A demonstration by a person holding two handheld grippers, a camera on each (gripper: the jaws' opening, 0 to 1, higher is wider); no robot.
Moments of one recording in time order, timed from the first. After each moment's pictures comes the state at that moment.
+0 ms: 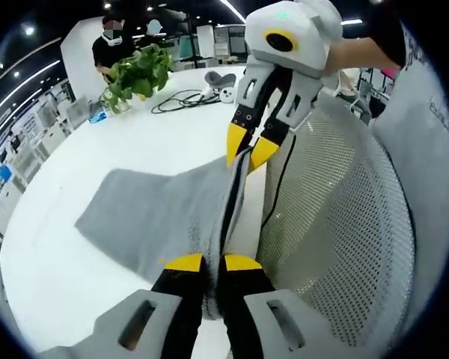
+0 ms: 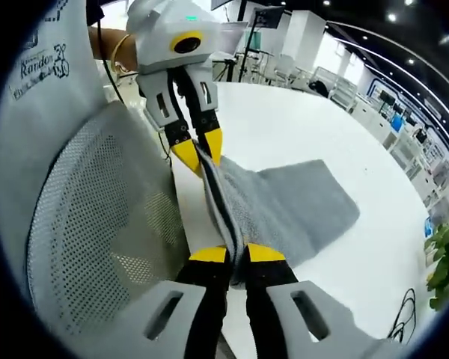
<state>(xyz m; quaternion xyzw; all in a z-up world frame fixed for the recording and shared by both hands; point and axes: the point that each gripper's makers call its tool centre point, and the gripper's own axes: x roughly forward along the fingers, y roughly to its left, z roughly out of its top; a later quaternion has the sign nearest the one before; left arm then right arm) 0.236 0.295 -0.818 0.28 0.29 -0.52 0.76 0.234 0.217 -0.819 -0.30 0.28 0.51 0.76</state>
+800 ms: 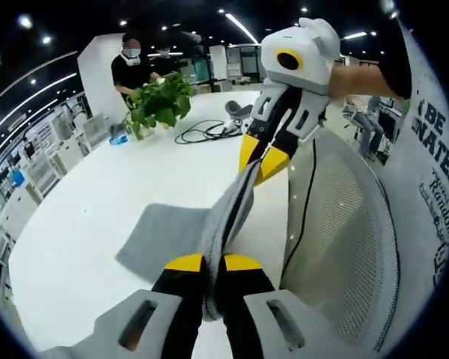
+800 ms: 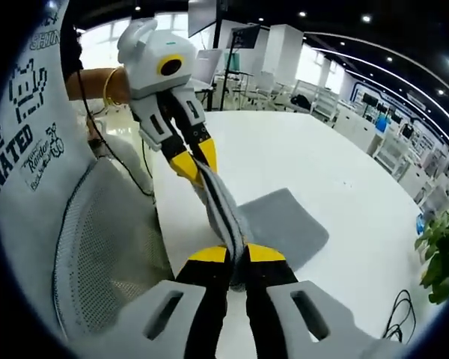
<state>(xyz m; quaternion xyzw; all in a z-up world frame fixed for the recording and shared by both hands) 0.290 0.293 -0.759 0.25 0.24 -0.50 0.79 0.283 0.213 -0.757 -0.24 0.25 0.49 0.80</state>
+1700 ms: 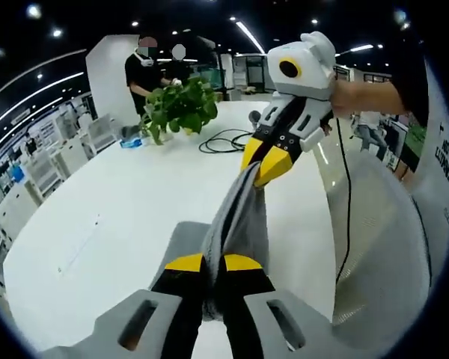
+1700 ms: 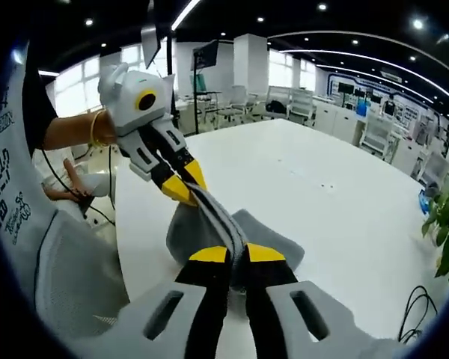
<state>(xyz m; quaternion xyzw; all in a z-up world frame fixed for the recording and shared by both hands) 0.409 0.287 -0.766 0.22 0.23 -0.50 0.80 0.403 0.212 -0.753 -0.12 0.25 0.46 0.84</state>
